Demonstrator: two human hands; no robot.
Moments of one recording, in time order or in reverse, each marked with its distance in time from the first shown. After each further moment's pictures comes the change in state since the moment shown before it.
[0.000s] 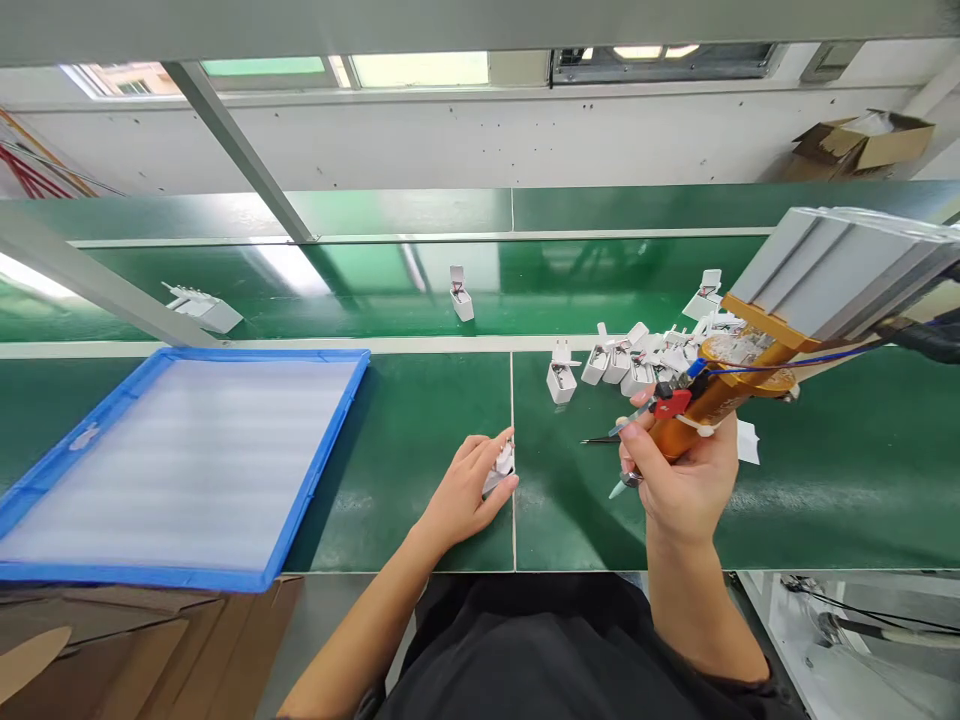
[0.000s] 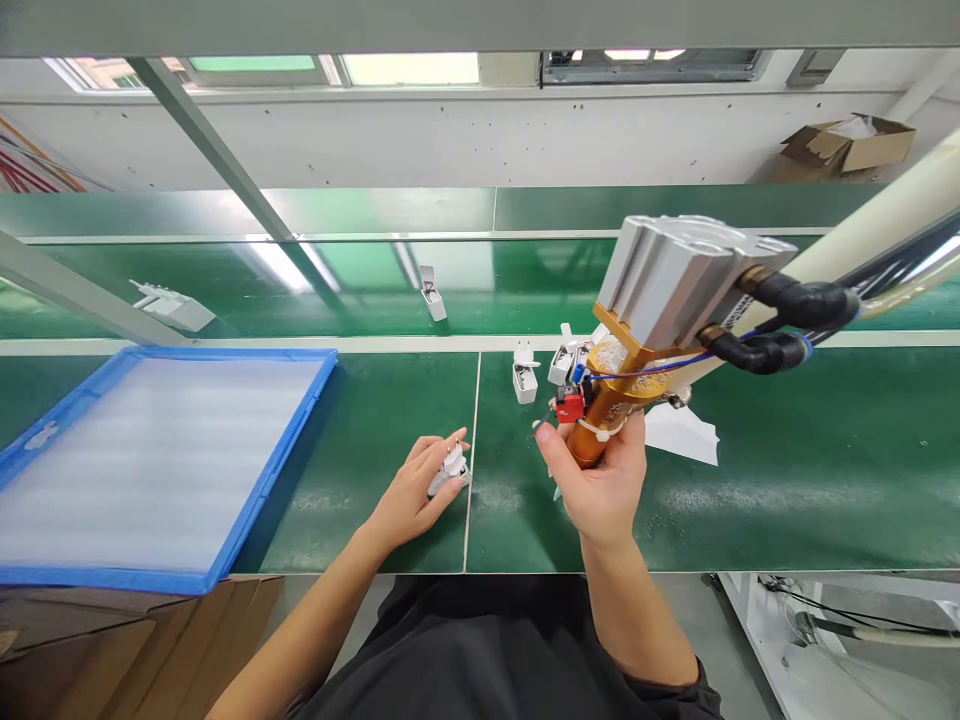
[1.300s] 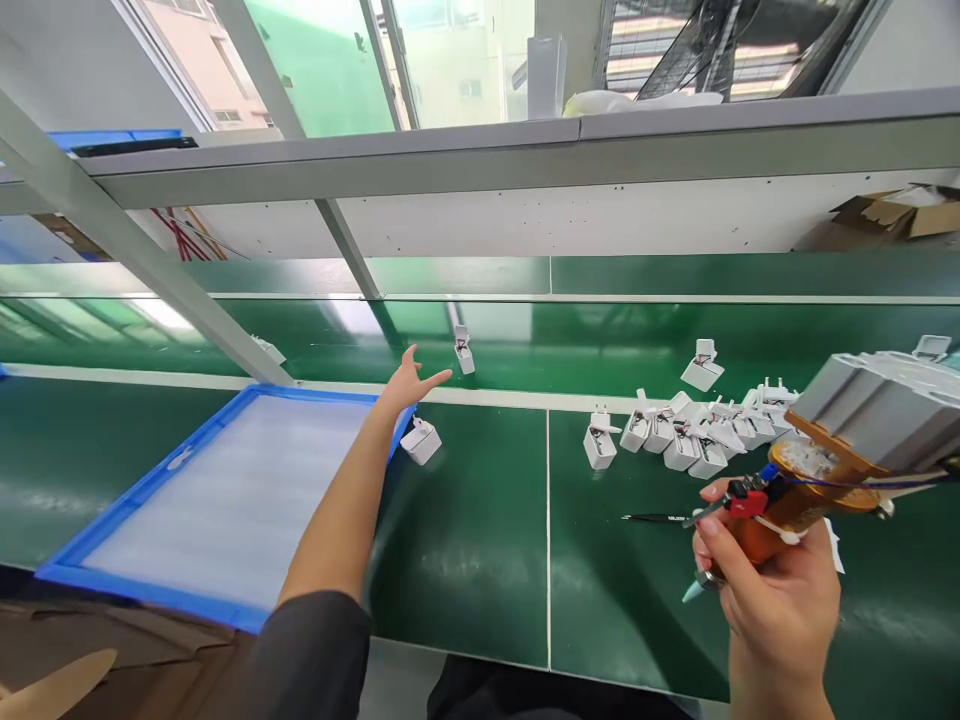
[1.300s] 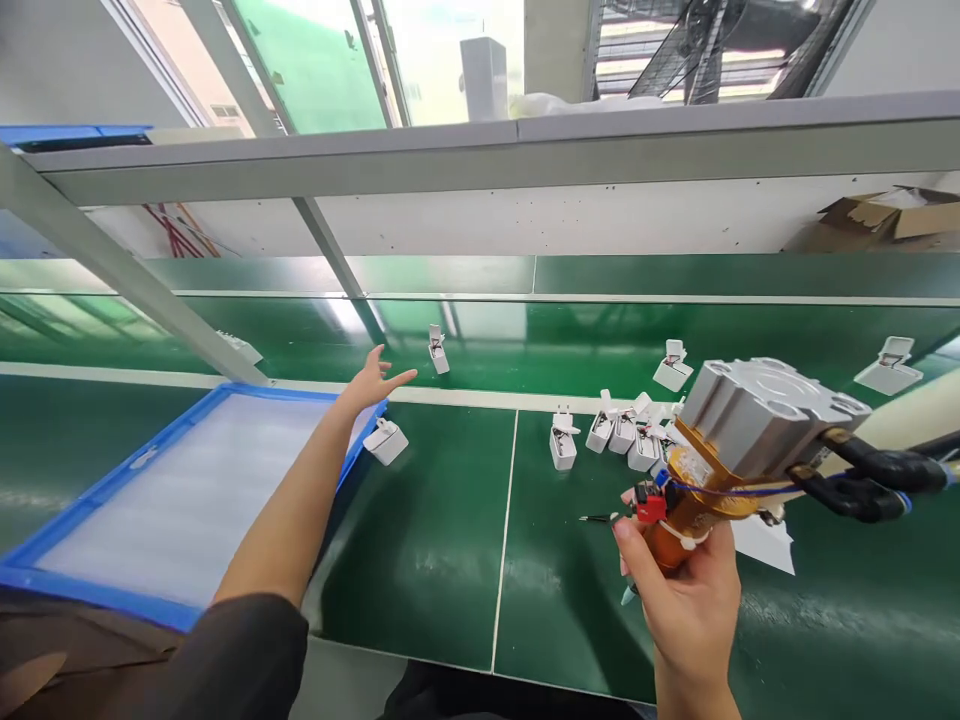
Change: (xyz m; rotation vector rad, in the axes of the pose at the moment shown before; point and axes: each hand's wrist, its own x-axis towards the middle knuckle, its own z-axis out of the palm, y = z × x) left_hand 0.115 -0.173 -0.160 0.152 0.120 -0.795; right_hand -0.008 0.004 -0.020 -0.019 0.135 0.173
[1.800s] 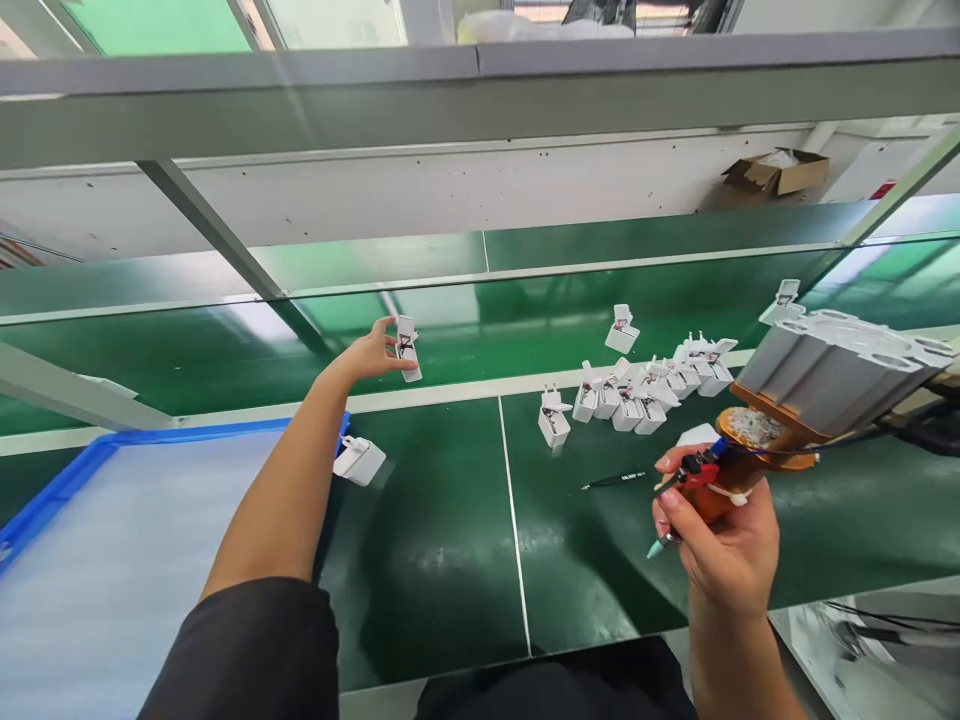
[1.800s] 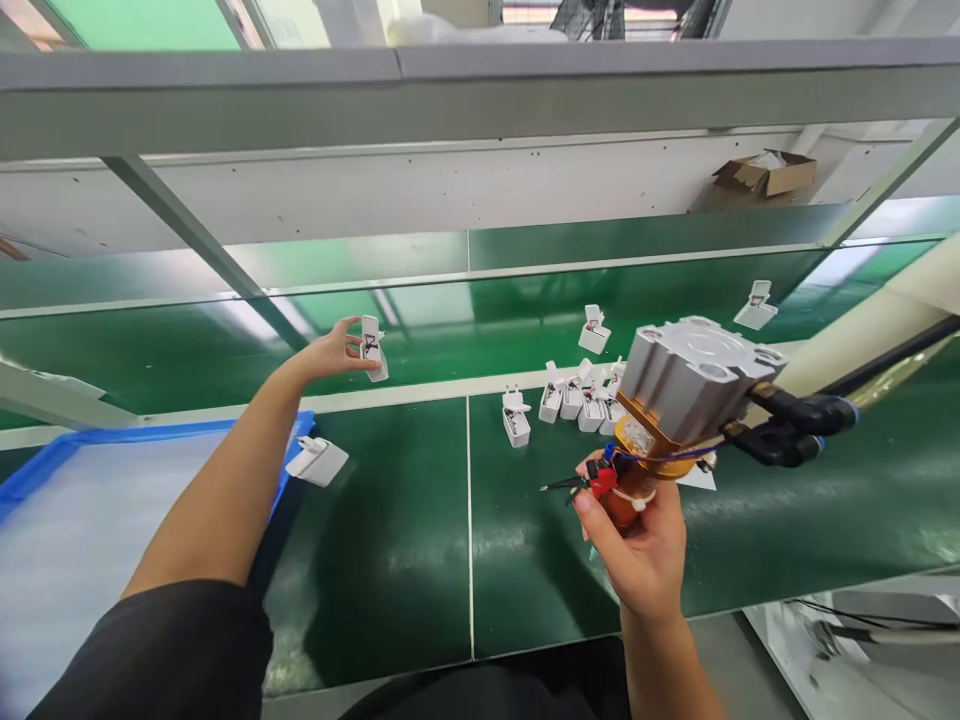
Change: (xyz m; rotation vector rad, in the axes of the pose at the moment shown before) left_hand 0.056 0.069 0.004 0.133 -0.190 0.273; right_hand 0.003 0.000 -0.001 -0.024 -0.031 -0.101
